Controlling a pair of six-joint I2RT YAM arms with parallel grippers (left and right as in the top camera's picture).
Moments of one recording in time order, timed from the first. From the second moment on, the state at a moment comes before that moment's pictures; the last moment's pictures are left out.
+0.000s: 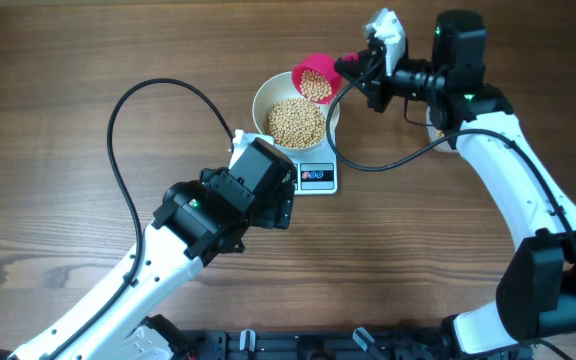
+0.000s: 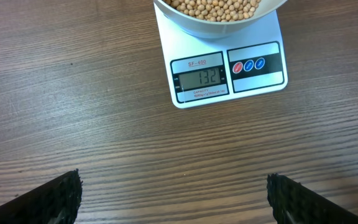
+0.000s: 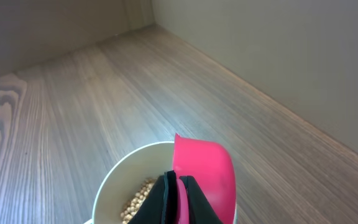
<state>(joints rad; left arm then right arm) -0.72 1.26 1.13 -1.01 -0.25 -0.47 0.16 1.69 1.29 -0.13 -0.85 -0.32</state>
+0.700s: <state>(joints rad) -0.72 1.26 1.13 -1.01 -0.25 -0.47 0.21 1.69 1.29 -0.16 -0.78 -0.34</state>
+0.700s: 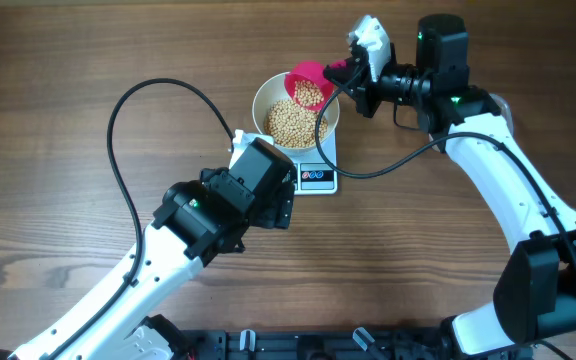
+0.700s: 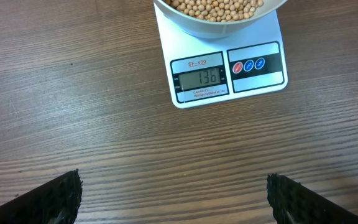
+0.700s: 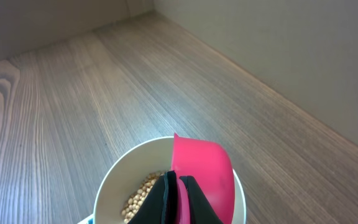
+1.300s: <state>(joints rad) -0.72 1.26 1.13 -1.01 -0.25 -0.47 0.21 1.69 1.29 -0.20 -0.80 -0.33</state>
